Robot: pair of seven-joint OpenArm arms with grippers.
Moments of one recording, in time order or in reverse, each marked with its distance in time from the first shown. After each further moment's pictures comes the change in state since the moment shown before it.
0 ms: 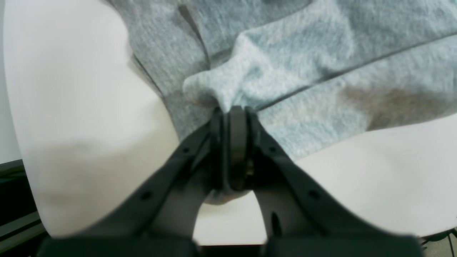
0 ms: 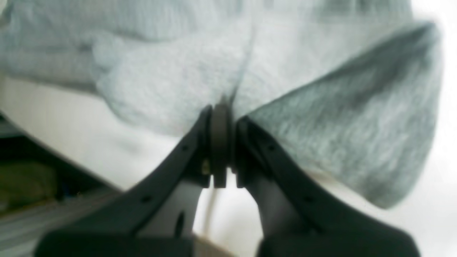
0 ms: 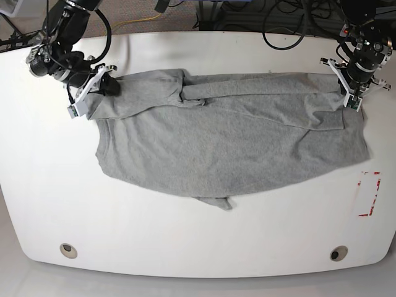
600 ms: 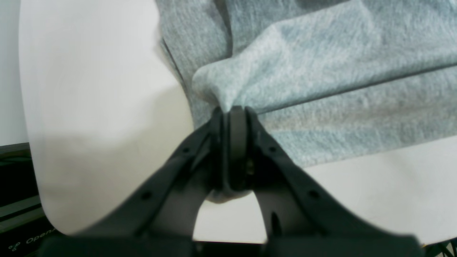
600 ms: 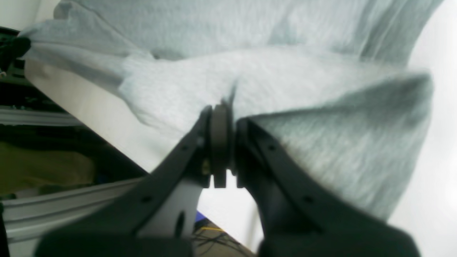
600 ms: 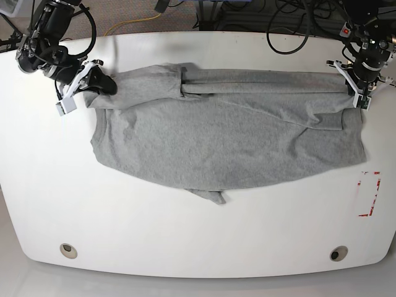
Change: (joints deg) left arm -1.2 1.3 -4.5 0.0 -0.9 0.0 -0.2; right arm -3.1 6.8 -0.3 -2.7 17.5 0.0 -0.6
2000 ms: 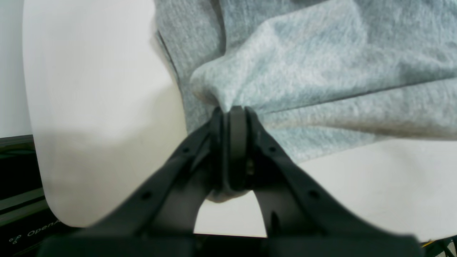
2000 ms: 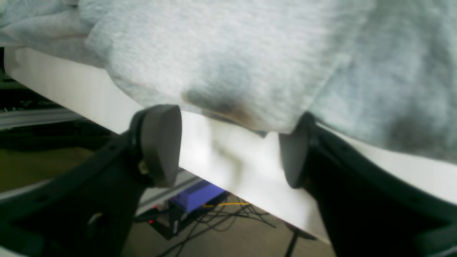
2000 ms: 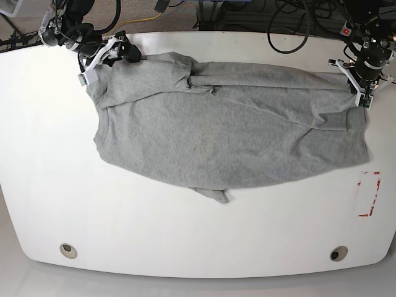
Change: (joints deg) left arm 0.3 0.0 -0.9 0.0 0.2 0.0 0.1; right arm -7.7 -10.2 0.2 0.2 -14.4 0.2 4.1
